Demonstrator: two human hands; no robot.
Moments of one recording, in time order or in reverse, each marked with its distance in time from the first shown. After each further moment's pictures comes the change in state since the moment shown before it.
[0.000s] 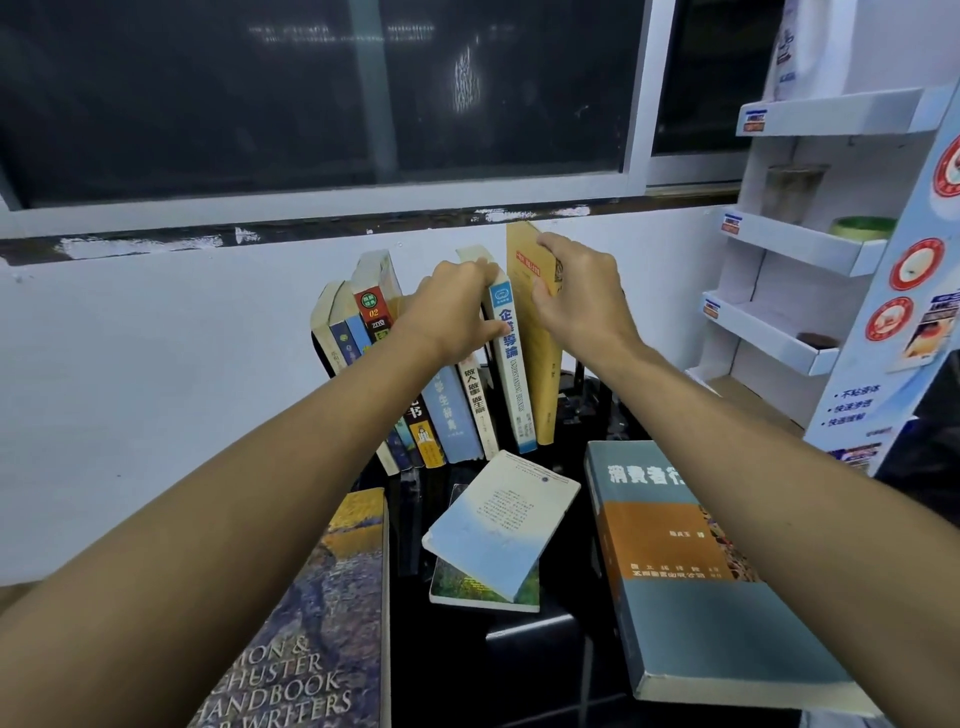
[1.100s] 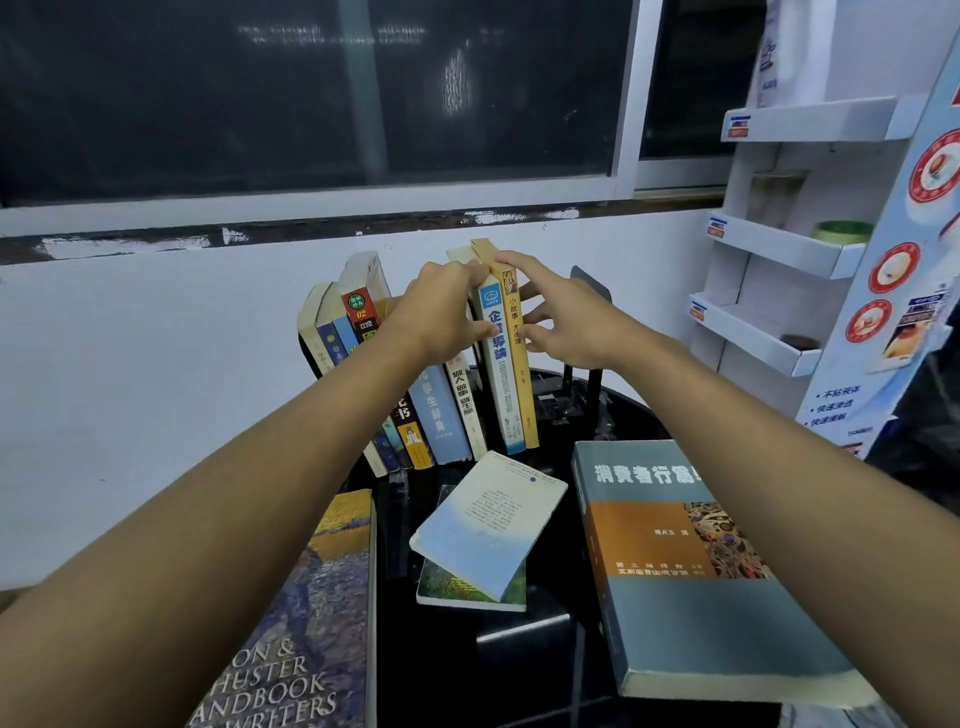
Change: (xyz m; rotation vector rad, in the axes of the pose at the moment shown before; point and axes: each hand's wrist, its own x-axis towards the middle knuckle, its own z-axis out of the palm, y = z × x) left_hand -0.002 0.005 -0.002 -0.072 -0.019 -0.015; right_hand 0.006 0.023 -0.012 0.168 -0.605 -0.054
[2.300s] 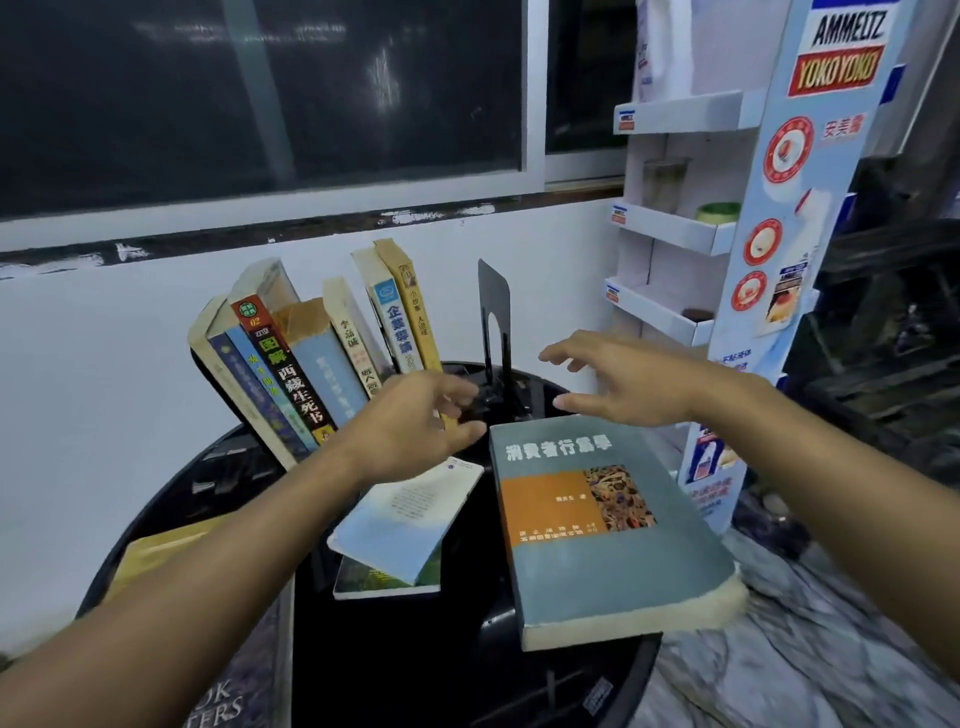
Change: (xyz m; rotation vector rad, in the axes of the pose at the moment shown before) left_hand -0.080 0.054 0.046 -0.166 -0.308 0.065; right_hand -0.139 0.070 -0.057 -0.422 -0.171 0.096
